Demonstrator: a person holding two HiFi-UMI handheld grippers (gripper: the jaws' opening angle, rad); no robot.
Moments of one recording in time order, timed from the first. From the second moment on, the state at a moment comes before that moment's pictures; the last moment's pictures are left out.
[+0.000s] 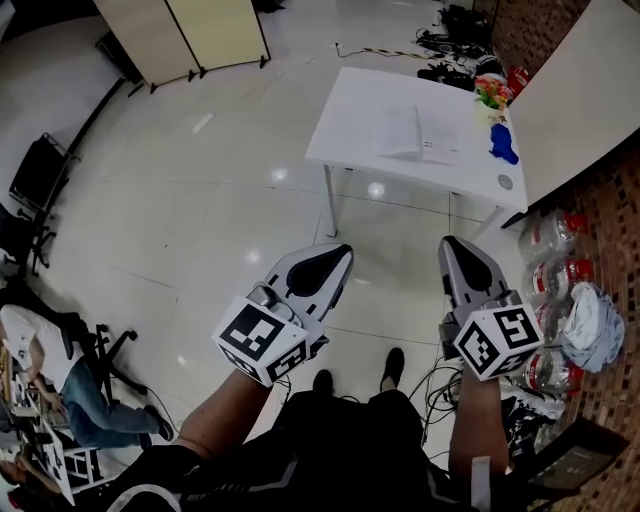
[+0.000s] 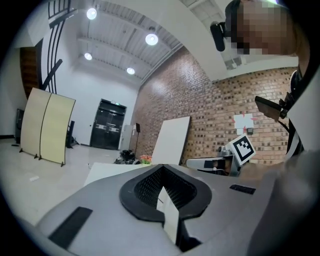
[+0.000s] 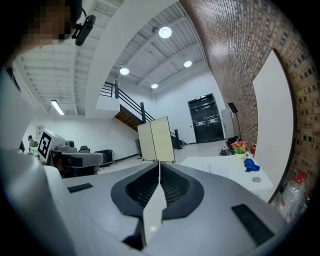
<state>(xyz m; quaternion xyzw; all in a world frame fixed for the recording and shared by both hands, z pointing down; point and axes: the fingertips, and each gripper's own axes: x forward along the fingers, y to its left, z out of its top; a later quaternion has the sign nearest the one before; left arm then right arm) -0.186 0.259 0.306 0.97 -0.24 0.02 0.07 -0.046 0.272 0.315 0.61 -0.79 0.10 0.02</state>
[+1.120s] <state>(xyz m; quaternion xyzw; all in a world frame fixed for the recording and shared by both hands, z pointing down) -0.202 0.314 0.274 0.98 -0.21 -0.01 0.07 -0.058 0.370 0.271 0.65 -0.75 0.05 0.01</state>
